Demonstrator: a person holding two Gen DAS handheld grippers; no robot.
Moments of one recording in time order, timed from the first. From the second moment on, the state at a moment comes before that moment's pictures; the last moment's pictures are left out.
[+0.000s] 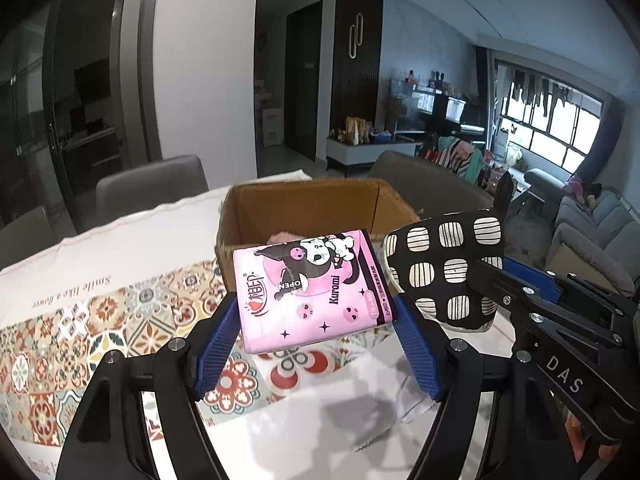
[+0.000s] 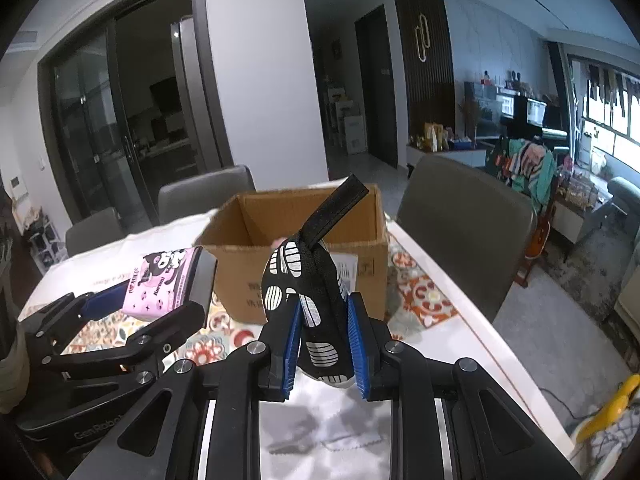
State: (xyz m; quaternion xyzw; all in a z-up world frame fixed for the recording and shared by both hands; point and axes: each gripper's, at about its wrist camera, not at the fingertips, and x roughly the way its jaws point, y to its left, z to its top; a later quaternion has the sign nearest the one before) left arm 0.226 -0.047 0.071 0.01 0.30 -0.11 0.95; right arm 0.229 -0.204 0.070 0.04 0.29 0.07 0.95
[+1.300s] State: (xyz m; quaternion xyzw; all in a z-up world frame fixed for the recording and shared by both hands) left arm 0.324 -0.061 0.100 0.04 0.28 -0.13 0.95; right arm 0.318 -0.210 0.103 0.05 0.24 0.06 0.97
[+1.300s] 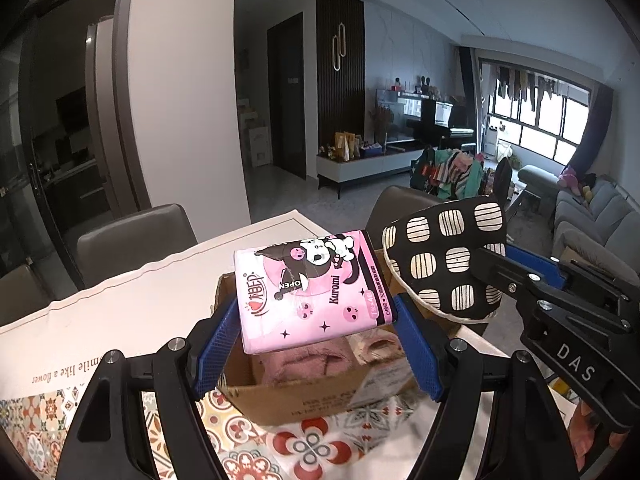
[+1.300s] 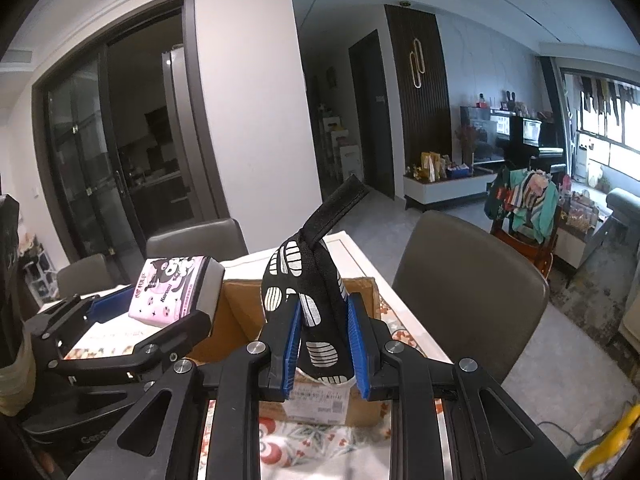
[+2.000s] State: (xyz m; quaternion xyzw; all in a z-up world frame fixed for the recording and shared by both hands) left arm 0.380 -0.066 0.056 0.04 0.33 -0.14 0.93; right arm 0.386 -0.200 0.063 0.03 0.31 0.05 0.95
